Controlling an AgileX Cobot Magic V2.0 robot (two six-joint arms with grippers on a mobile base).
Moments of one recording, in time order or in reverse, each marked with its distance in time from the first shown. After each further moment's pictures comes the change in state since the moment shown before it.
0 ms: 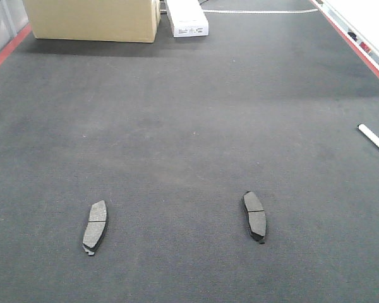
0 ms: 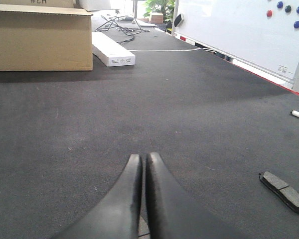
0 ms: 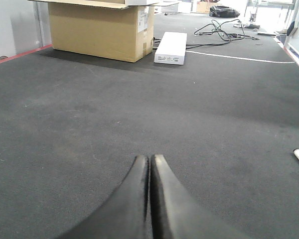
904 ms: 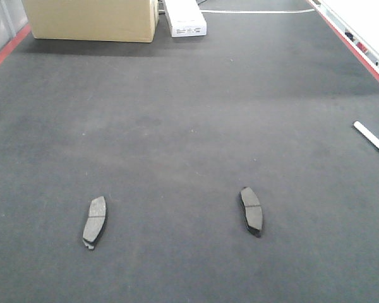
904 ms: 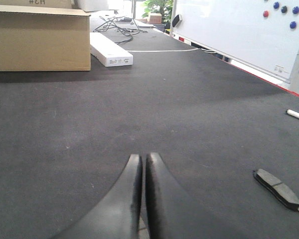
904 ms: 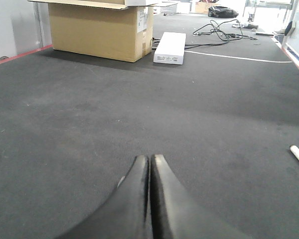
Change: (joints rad) left arm 0.000 0.000 0.000 0.000 0.000 0.000; right arm 0.000 0.000 0.000 0.003 0.000 0.000
